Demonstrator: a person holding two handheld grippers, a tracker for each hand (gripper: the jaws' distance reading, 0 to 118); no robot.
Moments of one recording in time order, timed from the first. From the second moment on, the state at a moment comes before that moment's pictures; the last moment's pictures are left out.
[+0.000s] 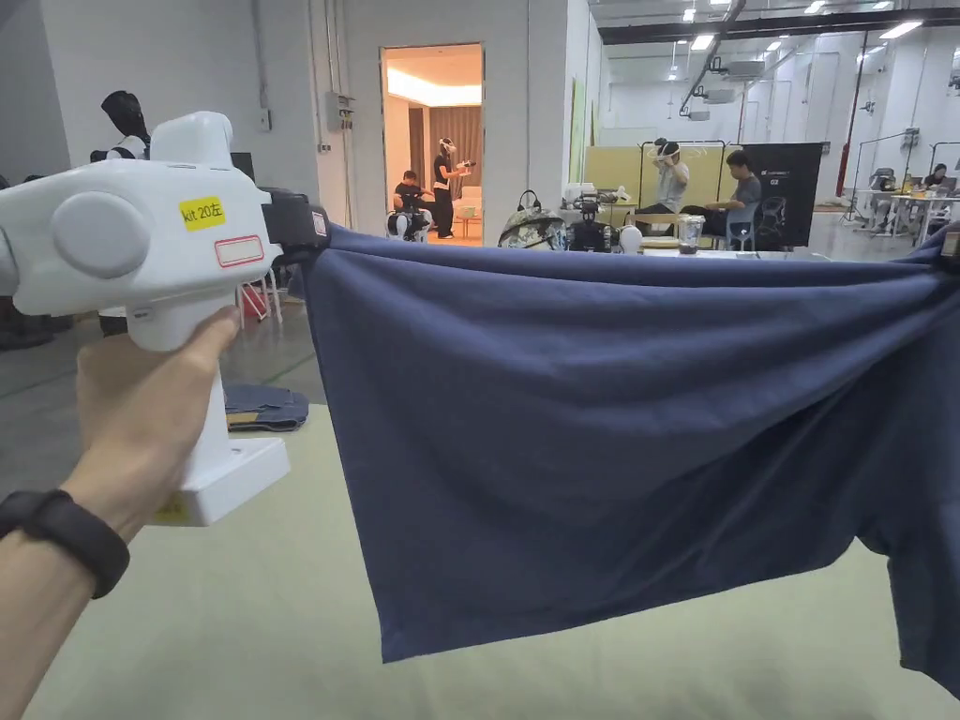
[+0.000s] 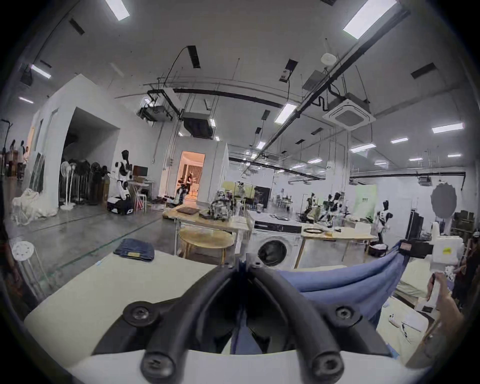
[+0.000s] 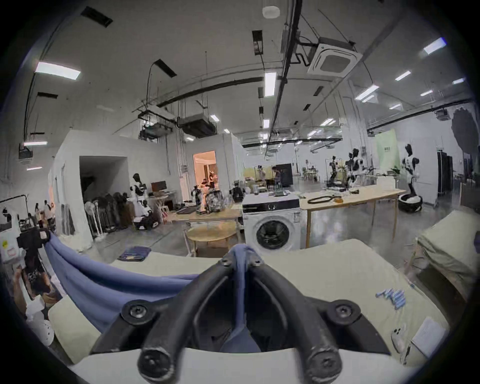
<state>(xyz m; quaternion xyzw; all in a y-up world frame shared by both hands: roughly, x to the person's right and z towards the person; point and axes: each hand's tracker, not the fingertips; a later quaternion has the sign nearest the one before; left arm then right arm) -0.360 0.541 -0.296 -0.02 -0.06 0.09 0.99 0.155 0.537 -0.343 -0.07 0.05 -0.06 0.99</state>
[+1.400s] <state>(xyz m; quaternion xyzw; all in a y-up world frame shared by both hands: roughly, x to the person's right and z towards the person) -0.336 0.173 -0.107 -0.26 -0.06 0.24 0.93 0.204 0.154 -0.156 -0.32 -0.01 -0.19 0.93</state>
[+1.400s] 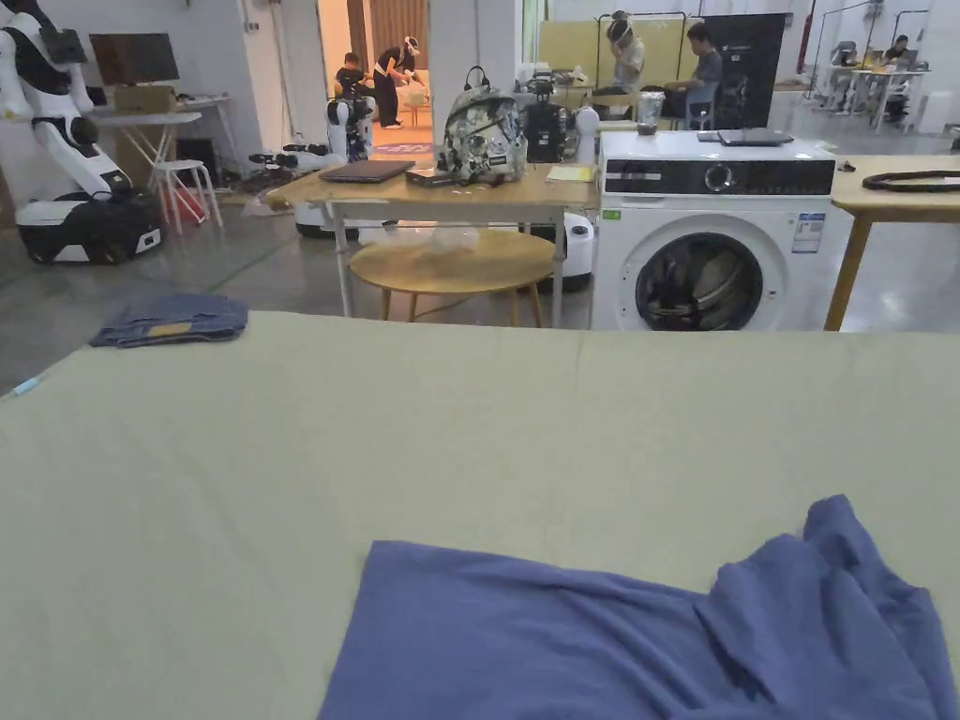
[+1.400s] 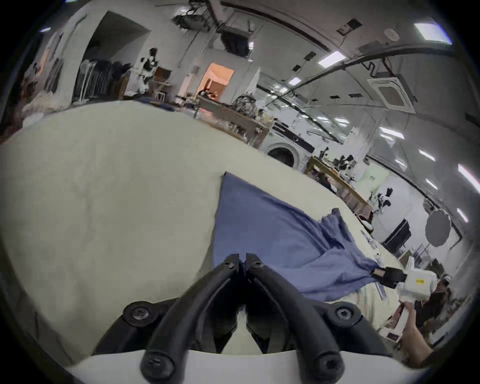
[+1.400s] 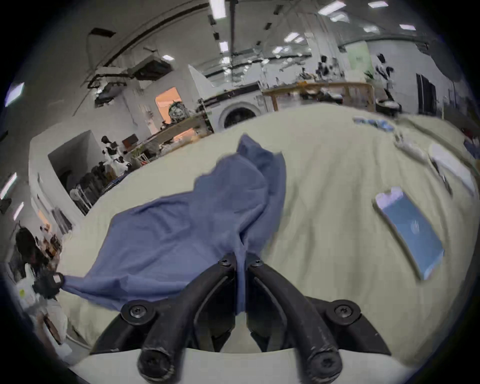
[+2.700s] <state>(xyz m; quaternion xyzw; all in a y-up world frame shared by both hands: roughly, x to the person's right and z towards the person) -0.272 0.264 -0.116 -0.19 -0.12 0.09 0.97 0.192 0.240 -0.115 -0.23 0.02 -0.09 0.97</state>
